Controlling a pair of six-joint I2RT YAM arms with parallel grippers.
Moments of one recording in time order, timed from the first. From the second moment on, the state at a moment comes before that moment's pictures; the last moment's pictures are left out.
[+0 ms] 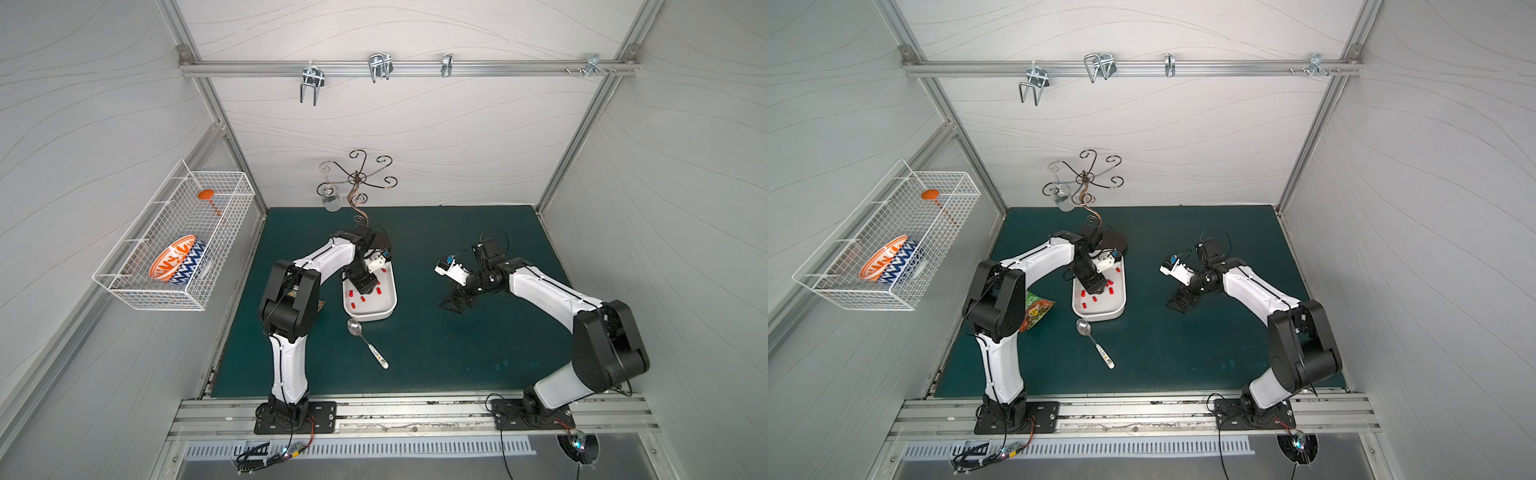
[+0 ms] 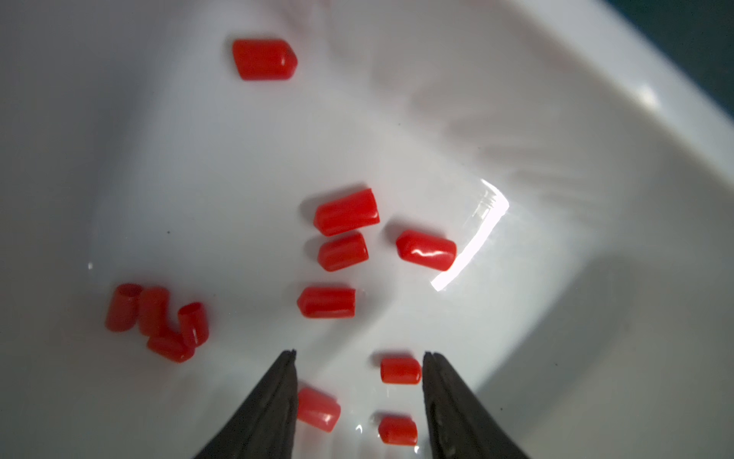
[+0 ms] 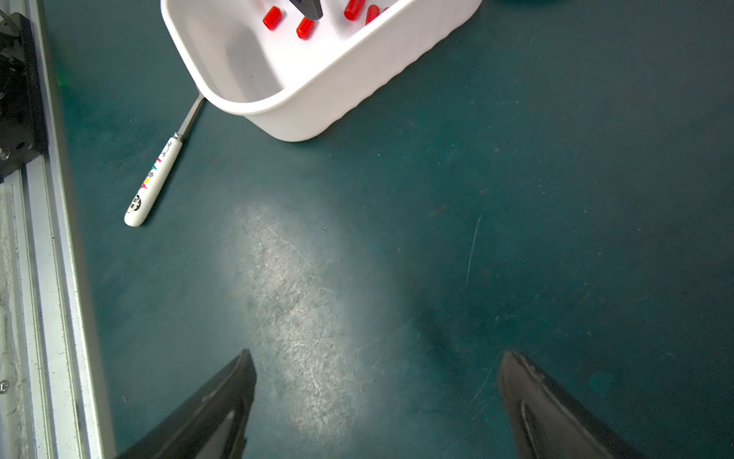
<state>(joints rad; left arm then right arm) -0.36 2.01 1.49 -0.95 0.11 0.55 0.40 1.54 1.01 -0.59 -0.57 -0.61</state>
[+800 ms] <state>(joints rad) -0.36 2.07 1.49 -0.86 0.08 0.54 0.40 1.55 1.01 -0.59 -0.58 -0.61</state>
